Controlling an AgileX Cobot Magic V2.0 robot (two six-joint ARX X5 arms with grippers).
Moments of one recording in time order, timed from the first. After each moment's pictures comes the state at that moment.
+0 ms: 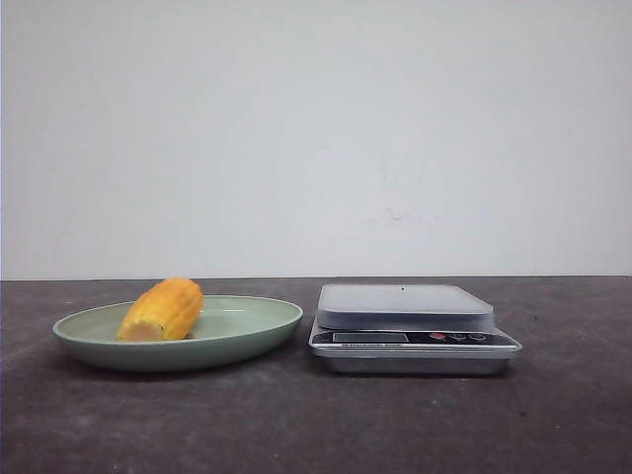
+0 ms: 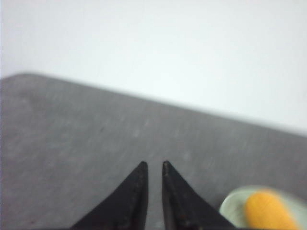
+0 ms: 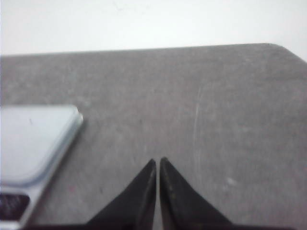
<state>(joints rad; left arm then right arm) -0.03 0.01 0.04 0.01 -0.10 -0.24 0.17 0.01 0.07 -0.19 0.10 0.14</state>
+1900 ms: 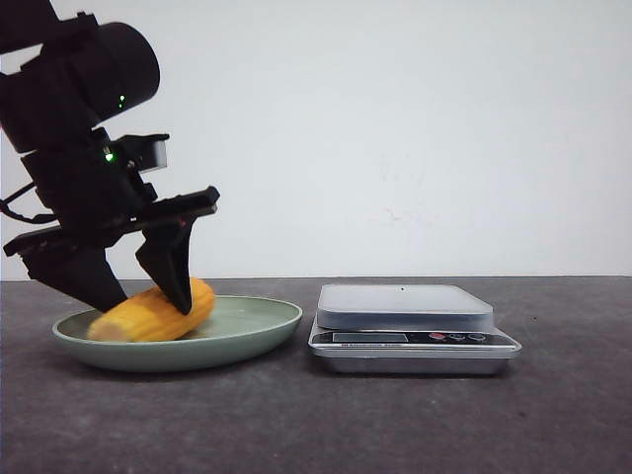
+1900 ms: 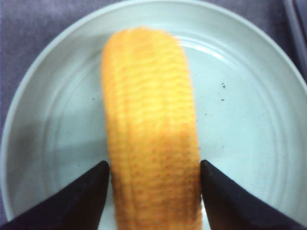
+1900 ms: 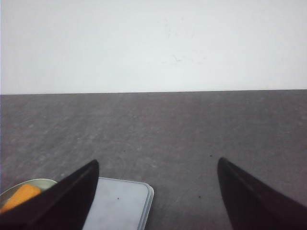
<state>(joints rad) -0.44 1.59 0.91 -0.27 0.03 -0.28 0.17 0.69 0.94 -0.46 -0.10 0.18</state>
